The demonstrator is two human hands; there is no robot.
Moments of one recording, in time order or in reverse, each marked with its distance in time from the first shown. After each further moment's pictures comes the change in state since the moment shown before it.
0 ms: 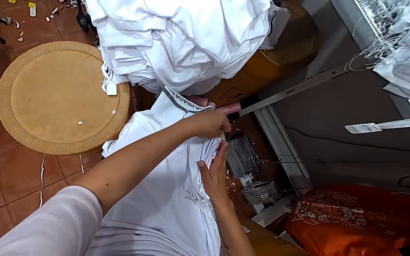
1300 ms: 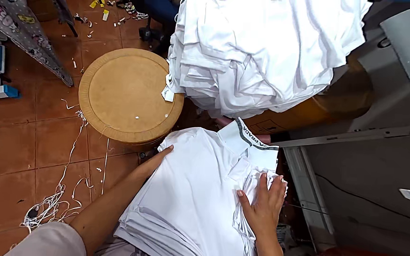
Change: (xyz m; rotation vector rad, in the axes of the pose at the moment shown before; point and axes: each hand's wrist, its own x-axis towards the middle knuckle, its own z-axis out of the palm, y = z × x) left_hand -0.236 -0.087 0.122 -1.355 0.647 -0.782; right_hand -0.012 -0.012 -0.038 -0.388 -0.010 -0.147
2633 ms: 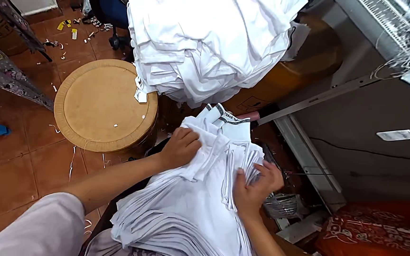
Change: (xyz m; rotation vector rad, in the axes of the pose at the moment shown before) left_hand 0.036 0.049 0.089 1.093 0.094 1.706; right_hand -0.010 -0.012 0.014 0.272 0.373 0.151
